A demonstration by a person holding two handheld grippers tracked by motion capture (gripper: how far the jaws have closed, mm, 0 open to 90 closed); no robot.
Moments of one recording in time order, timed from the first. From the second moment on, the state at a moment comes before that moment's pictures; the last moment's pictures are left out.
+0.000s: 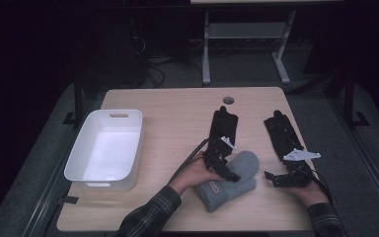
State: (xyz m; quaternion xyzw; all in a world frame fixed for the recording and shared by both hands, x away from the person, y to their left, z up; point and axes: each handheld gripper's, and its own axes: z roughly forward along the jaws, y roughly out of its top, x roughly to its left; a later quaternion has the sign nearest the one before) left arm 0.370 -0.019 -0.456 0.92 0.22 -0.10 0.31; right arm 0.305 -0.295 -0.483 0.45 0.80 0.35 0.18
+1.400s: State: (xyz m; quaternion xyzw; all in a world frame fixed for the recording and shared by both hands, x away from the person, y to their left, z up) left arm 0.365 0.016 -0.405 0.90 0.20 -0.13 0.37; right arm 0.305 -0.295 -0.483 0.45 0.80 0.35 0.18
